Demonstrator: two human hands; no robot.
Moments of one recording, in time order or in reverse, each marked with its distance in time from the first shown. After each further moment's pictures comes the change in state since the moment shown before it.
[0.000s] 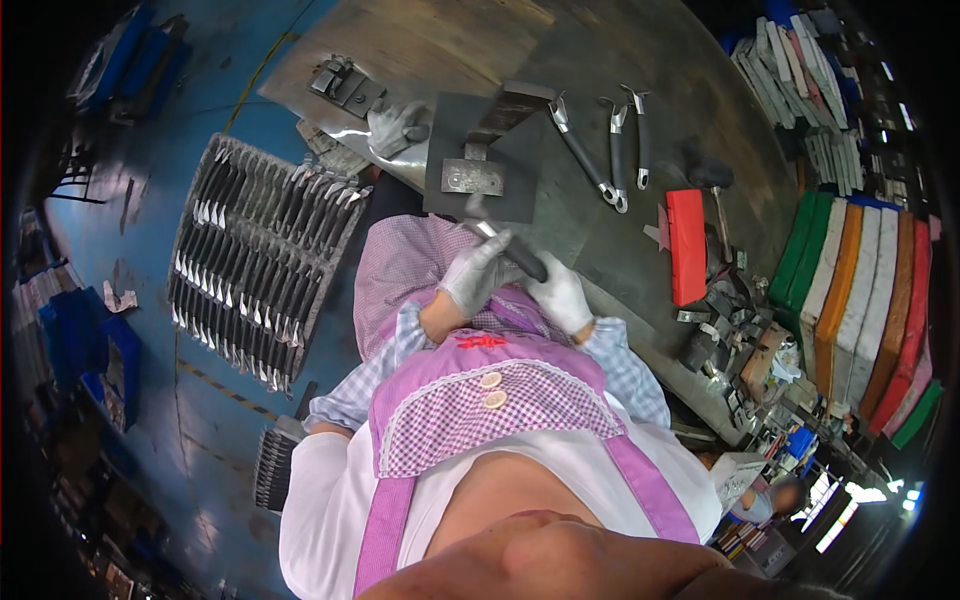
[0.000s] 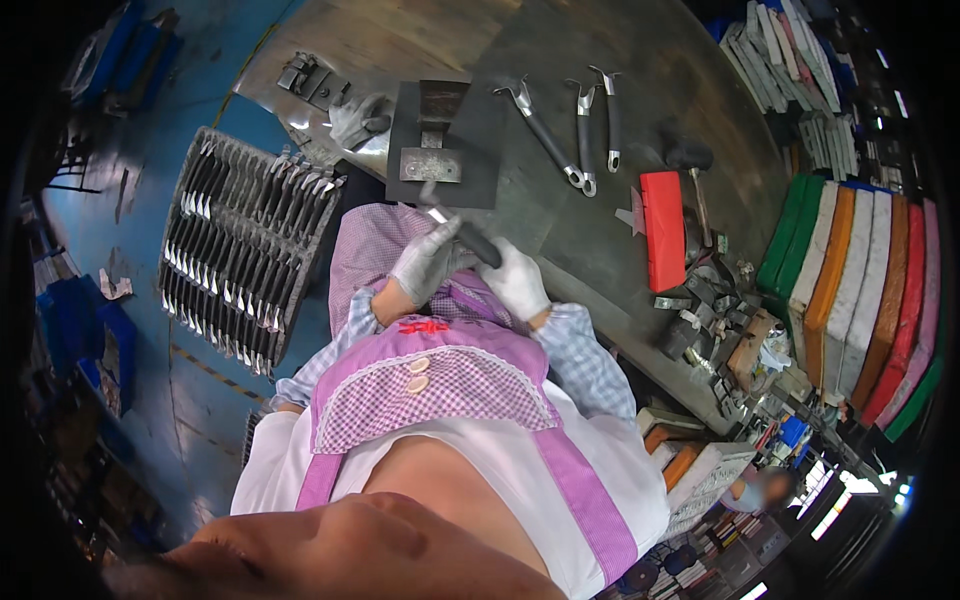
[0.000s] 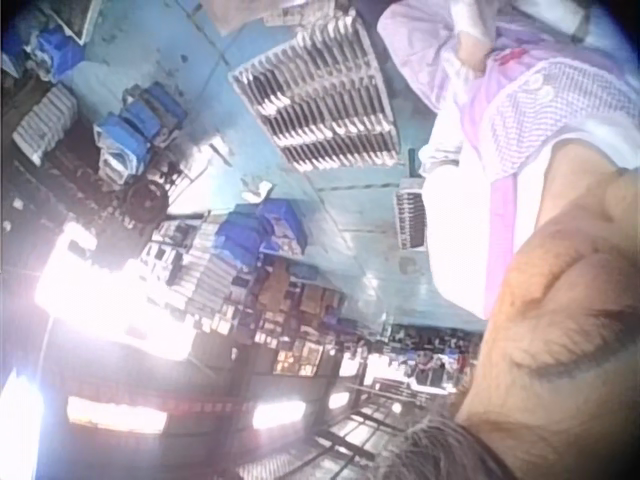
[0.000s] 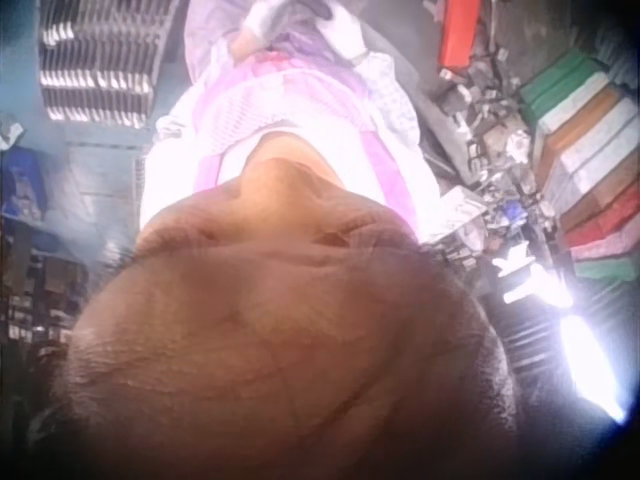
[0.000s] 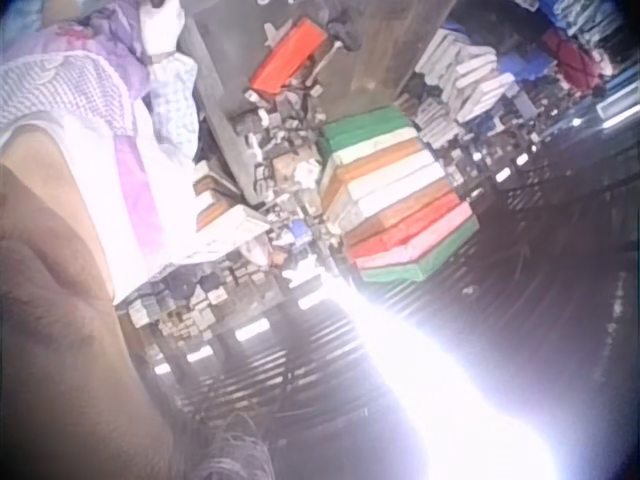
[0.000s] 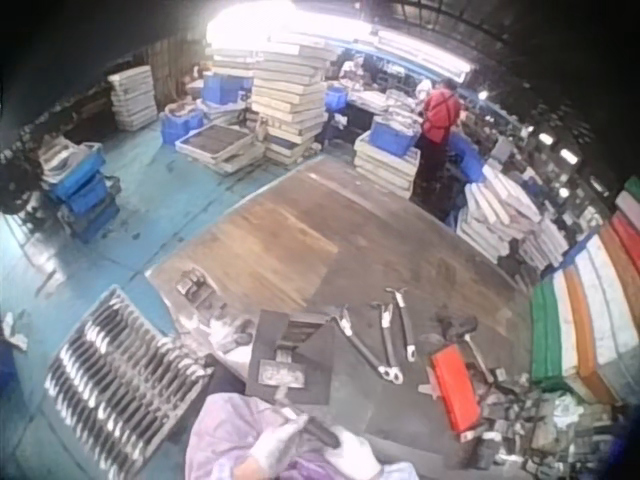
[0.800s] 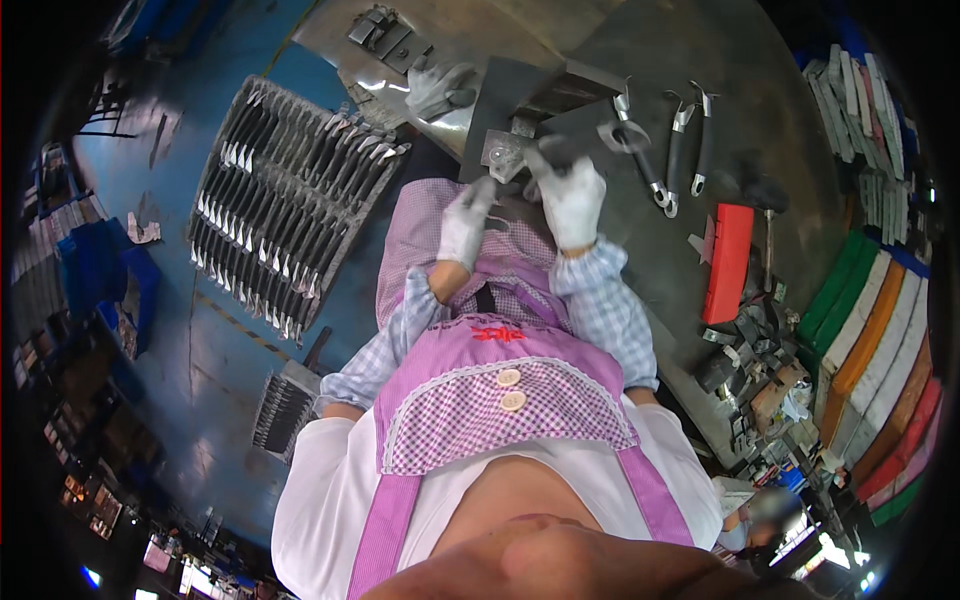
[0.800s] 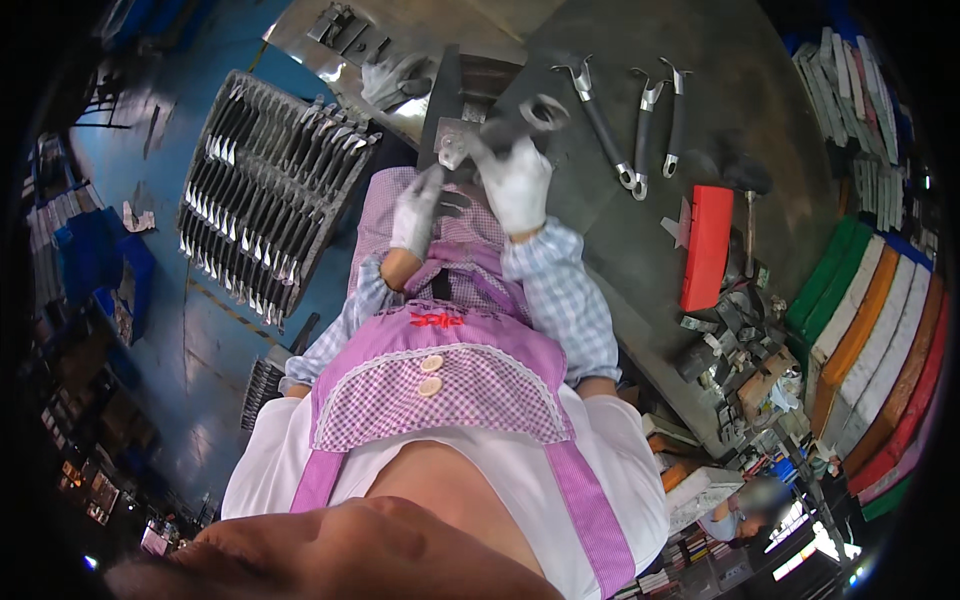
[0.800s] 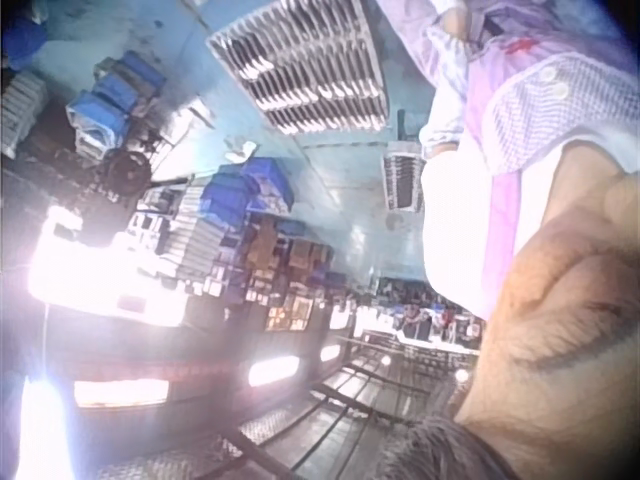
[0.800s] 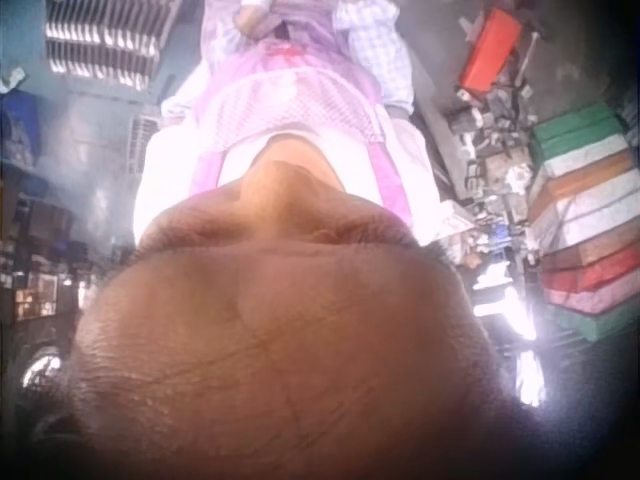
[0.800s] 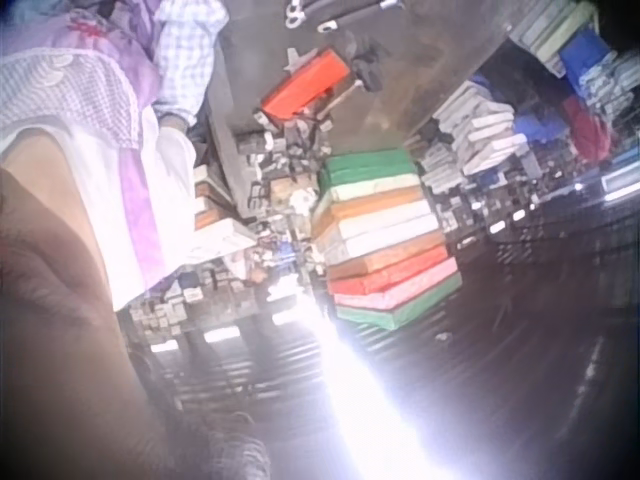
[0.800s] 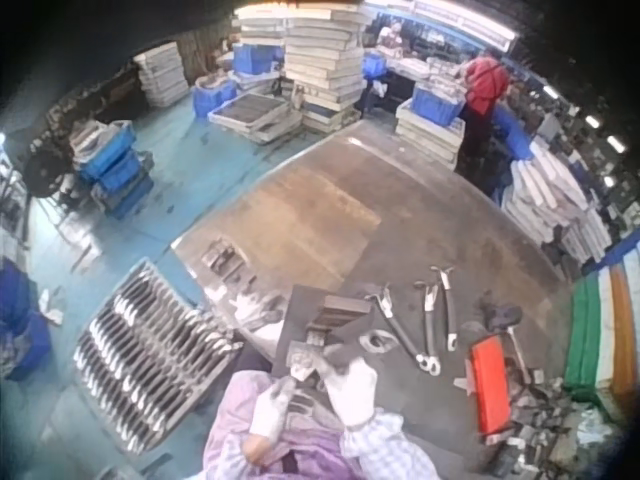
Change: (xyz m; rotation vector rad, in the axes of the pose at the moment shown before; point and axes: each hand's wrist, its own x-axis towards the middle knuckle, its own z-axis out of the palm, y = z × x) left_hand 0.021 0.029 -0.022 0.543 0.406 0.358; right_hand 0.122 -0.051 0.026 0.454 0.127 0.186
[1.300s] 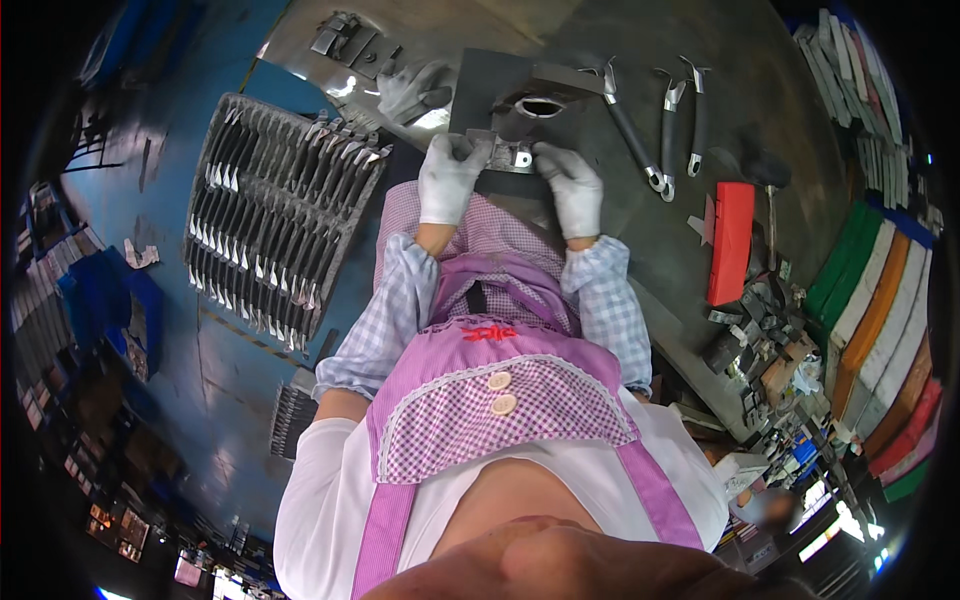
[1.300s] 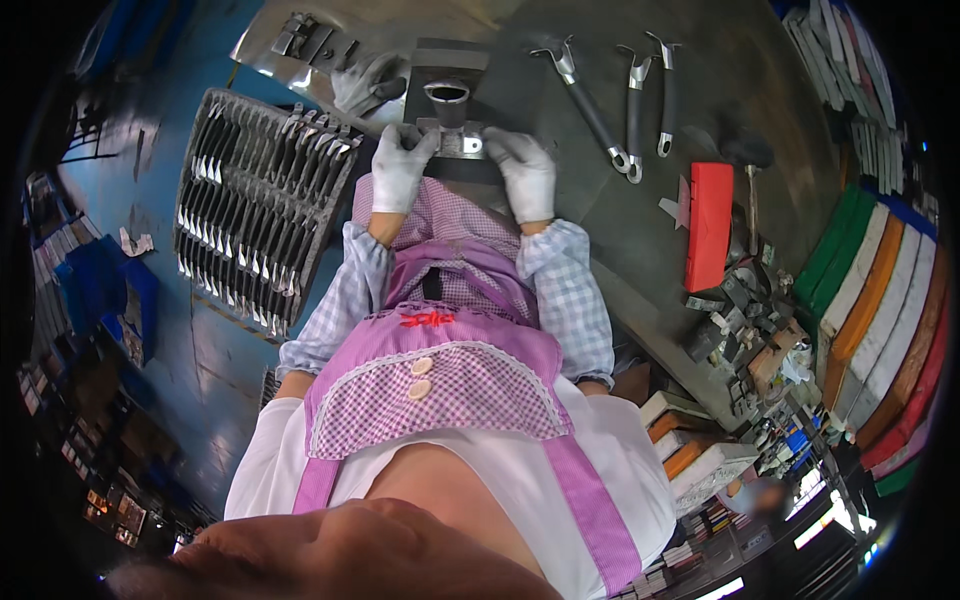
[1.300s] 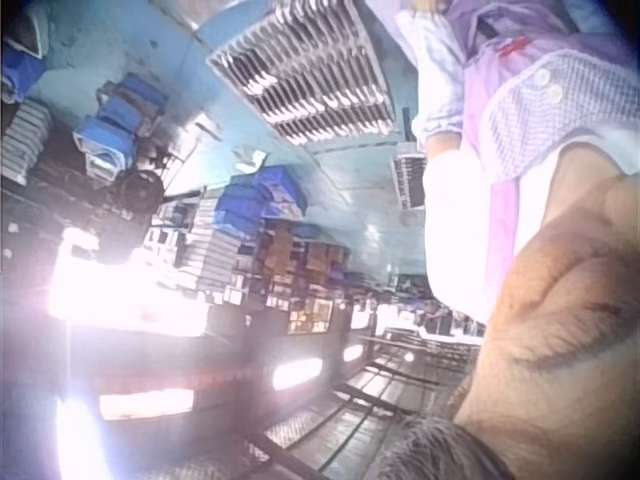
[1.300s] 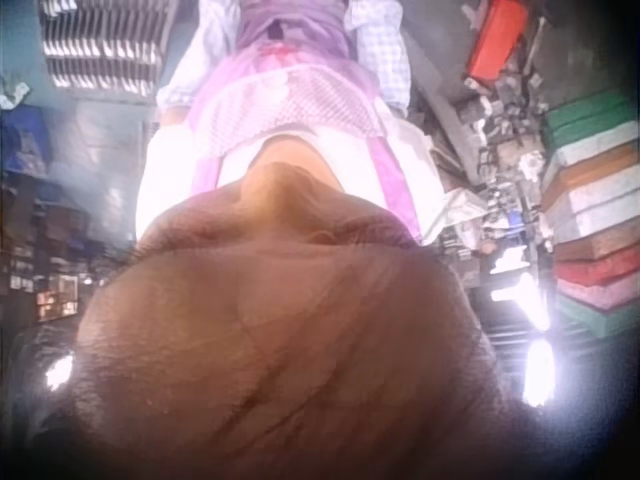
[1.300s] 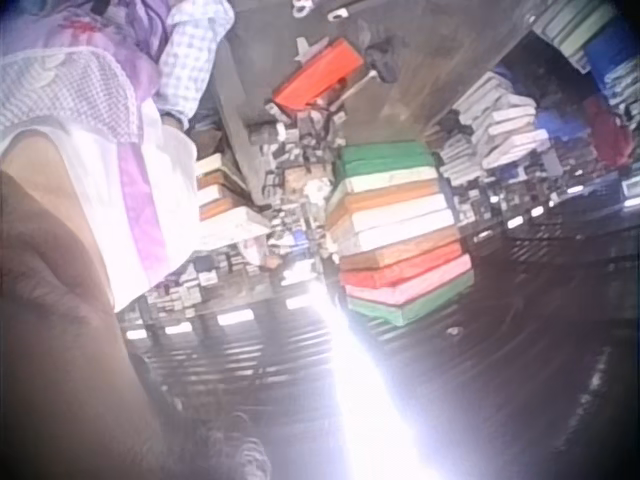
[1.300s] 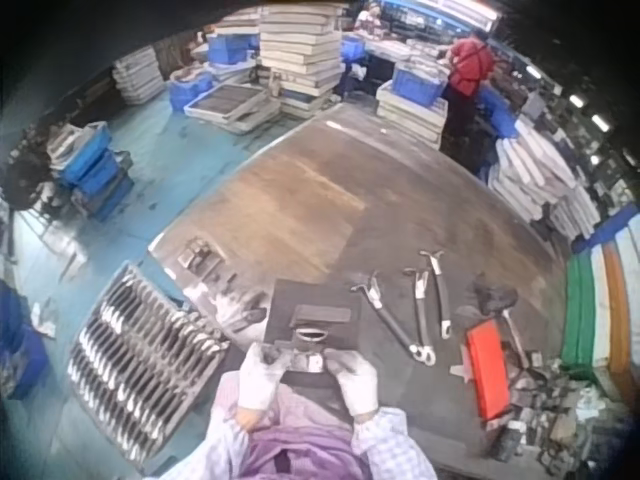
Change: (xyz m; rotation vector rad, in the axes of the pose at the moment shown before) left_hand 0.070 0.017 0.001 0.585 0.227 0.449; right_hand 0.018 0.082 0.002 0.349 0.042 -0.133
